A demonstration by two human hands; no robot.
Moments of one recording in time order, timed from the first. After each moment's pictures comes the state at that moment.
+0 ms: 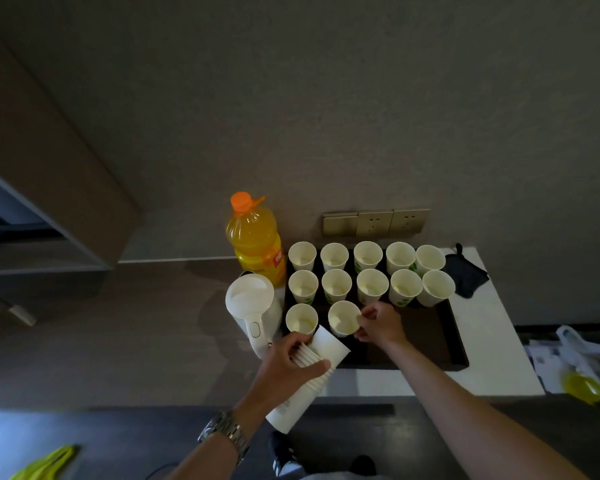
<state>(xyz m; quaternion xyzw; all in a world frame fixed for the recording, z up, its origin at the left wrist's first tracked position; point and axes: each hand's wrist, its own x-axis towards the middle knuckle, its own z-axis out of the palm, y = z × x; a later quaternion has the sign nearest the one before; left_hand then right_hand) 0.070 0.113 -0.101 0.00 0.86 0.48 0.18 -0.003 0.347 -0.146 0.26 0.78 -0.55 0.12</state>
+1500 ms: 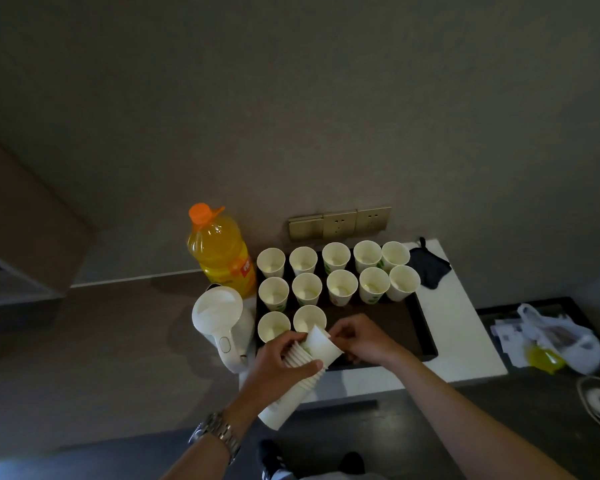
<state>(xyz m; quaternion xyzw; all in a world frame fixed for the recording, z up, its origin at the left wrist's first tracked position) 0.051 0.139 -0.109 0.06 0.86 0.46 0.19 0.034 0.372 -0.105 0.06 0.82 -0.51 0.25</state>
